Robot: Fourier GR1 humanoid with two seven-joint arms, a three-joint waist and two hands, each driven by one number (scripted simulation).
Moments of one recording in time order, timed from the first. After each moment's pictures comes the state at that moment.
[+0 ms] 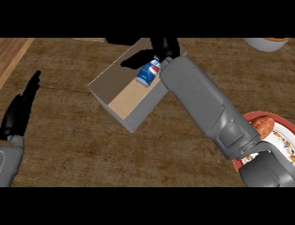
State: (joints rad) left arm -0.24 0.33 0.10 -1.28 -0.26 0.08 0.06; right arm -1.28 0.00 0.26 -0.40 0.11 -0.43 -0.08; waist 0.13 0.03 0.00
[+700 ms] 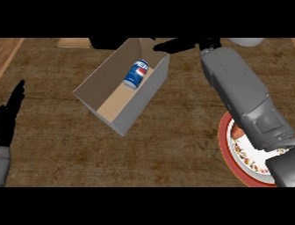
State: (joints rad) left arm -0.16 0.36 0.16 -1.30 -0.24 0.09 0.05; right arm -1.24 -0.15 0.04 -0.33 -0.06 -0.29 -0.34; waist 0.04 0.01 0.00
